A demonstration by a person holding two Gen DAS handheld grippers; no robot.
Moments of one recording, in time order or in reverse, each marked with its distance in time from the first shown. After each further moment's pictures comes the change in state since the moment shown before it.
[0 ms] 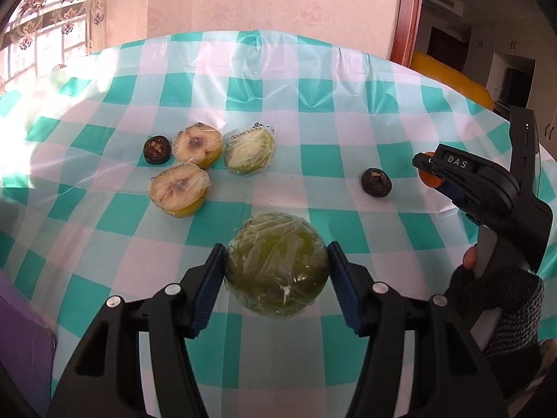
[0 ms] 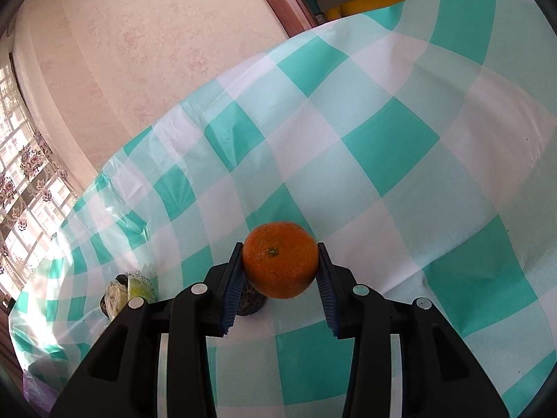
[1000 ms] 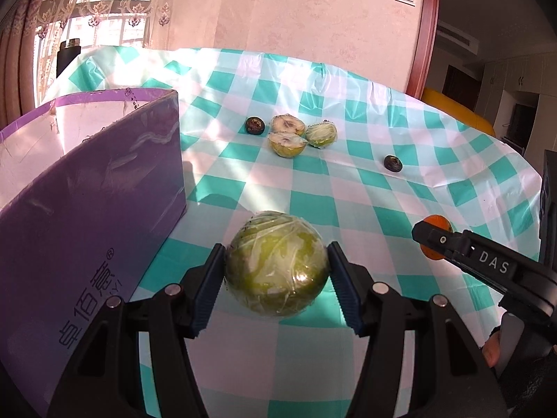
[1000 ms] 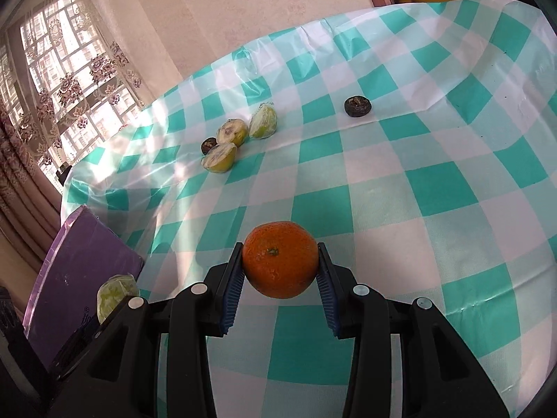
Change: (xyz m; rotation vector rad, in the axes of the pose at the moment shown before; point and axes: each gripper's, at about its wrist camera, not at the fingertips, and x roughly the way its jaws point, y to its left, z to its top) left arm -0.126 0.077 -0.112 -0.098 -0.137 0.035; right arm -0.160 0.079 -0.176 -0.245 0.156 0.164
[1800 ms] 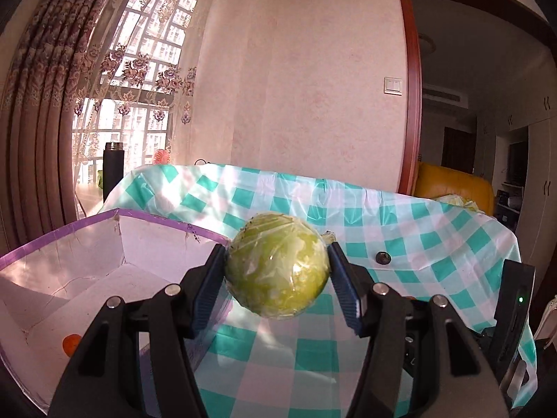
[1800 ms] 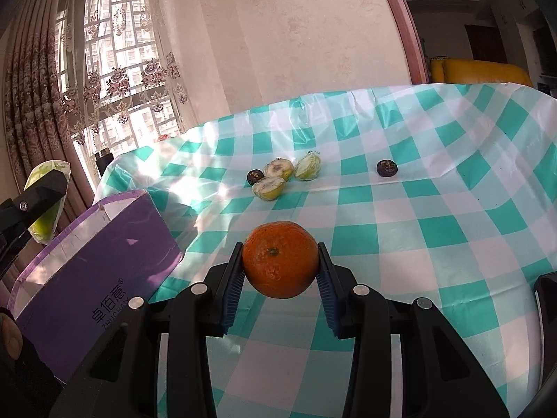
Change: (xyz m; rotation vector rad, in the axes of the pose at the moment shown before) left arm -0.139 0.002 0.030 0.020 -0.392 0.063; right arm -0.055 0.052 -0.027 -0.218 -0.210 0.042
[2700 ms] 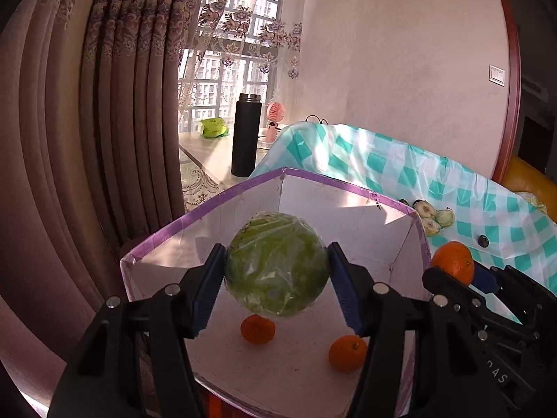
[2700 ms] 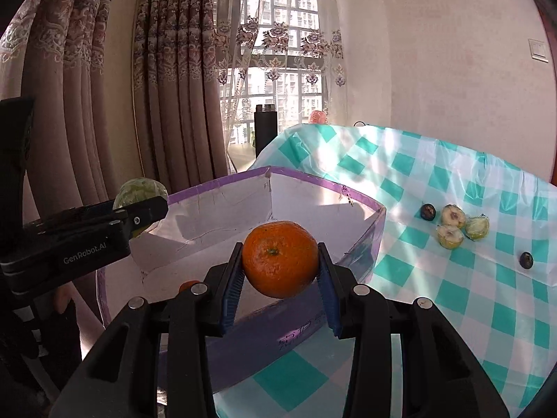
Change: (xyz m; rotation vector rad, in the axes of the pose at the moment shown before) left arm -0.049 0.184 0.007 -0.122 0.228 0.343; right arm -0.004 0.215 0.008 -0.428 0.086 0.402
